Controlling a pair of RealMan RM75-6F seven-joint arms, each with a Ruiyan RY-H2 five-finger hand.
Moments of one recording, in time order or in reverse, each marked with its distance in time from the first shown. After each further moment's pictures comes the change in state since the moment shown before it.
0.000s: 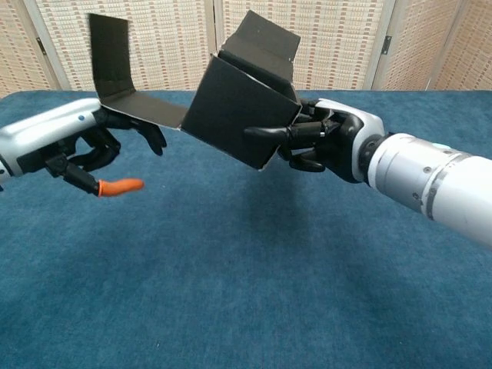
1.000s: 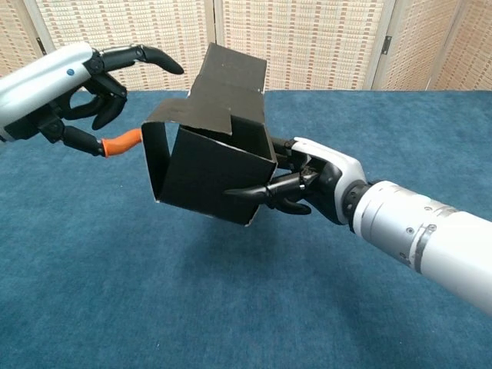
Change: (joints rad) left arm -0.040 -0.042 -0.007 0.085 0.139 0.197 0.100; right arm 0.024 -0.064 -0.133 0.079 -0.109 0.037 -0.021
